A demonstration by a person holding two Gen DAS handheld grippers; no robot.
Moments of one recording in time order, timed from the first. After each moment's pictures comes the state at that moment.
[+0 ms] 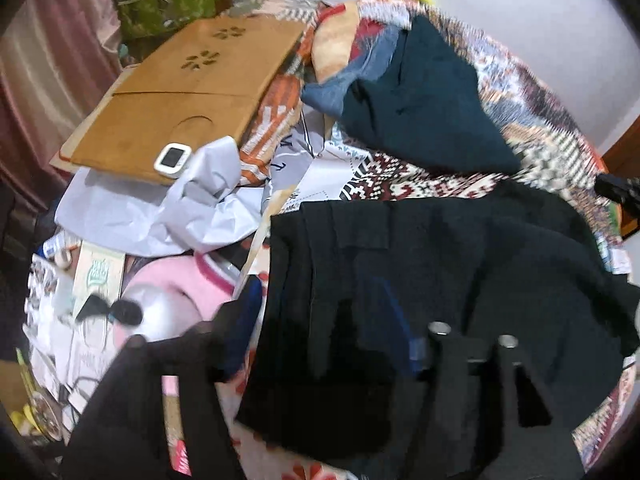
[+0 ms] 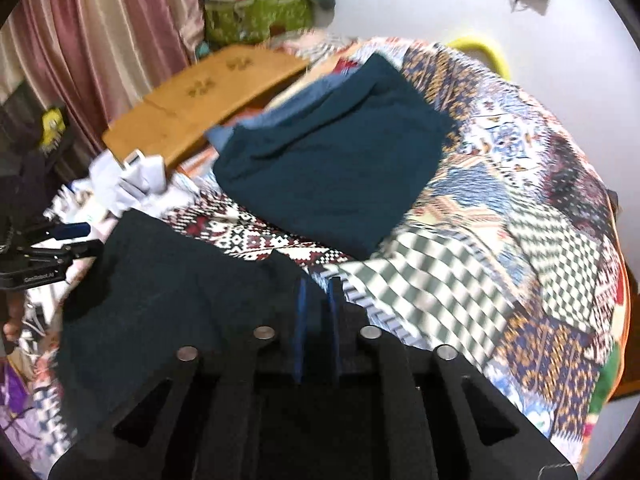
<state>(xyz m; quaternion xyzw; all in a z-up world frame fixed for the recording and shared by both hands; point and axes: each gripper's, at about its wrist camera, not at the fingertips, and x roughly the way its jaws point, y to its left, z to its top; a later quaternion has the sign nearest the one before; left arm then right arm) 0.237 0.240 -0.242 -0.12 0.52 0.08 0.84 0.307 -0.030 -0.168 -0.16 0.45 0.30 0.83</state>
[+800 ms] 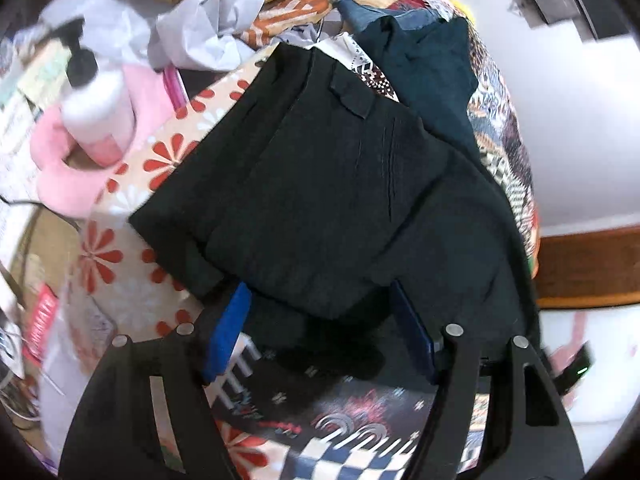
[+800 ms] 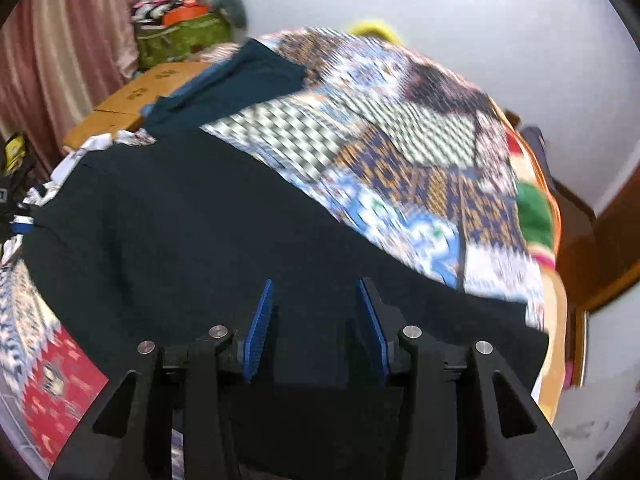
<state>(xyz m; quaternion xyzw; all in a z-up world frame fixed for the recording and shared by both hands) 0.161 0.226 -0.291 -0.41 0.54 0.04 0.74 0.212 -0.226 -0.219 -0.12 0.45 0.17 0.87</state>
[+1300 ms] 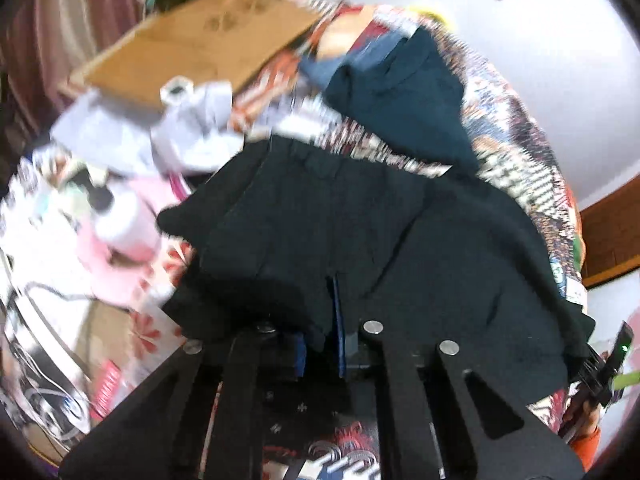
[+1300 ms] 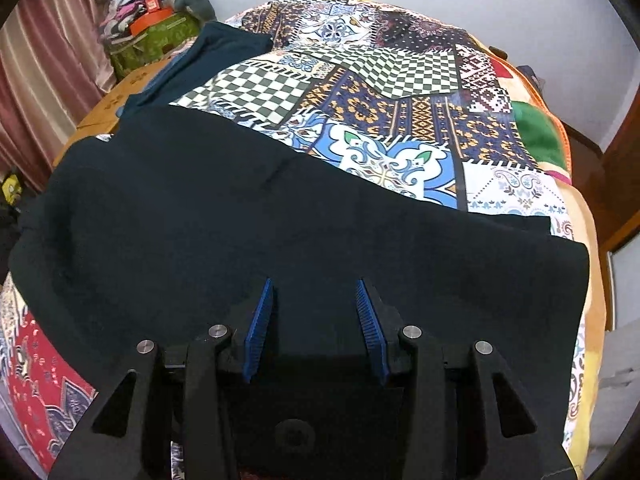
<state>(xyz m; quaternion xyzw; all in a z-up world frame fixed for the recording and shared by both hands) 0.182 0.198 -0.220 -0.23 0.50 0.09 0.83 0.210 -0.254 -0.250 -0.05 0.49 0.16 0.86</state>
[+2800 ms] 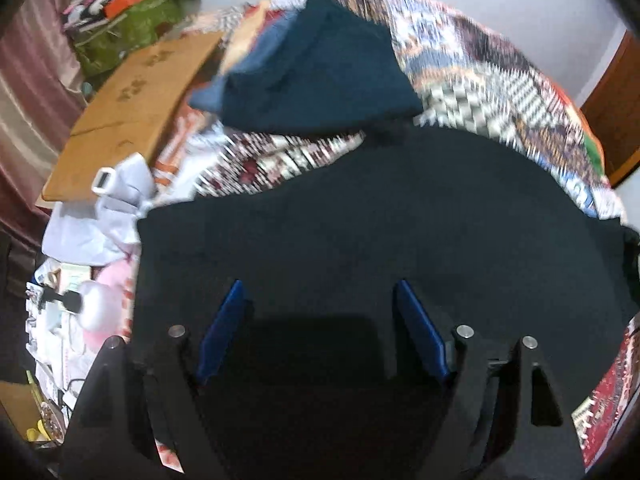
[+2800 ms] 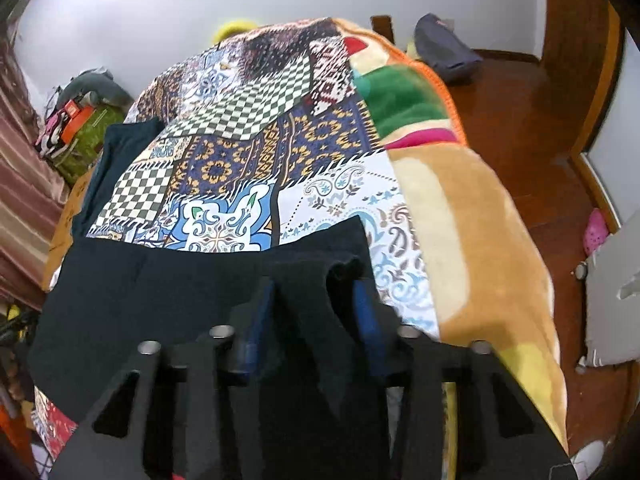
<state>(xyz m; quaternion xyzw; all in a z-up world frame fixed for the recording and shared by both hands) 0.249 0.090 -0.251 -0.04 0.54 0.04 0.84 0.247 -0.395 -0.232 0.11 0.49 0.07 0.86</state>
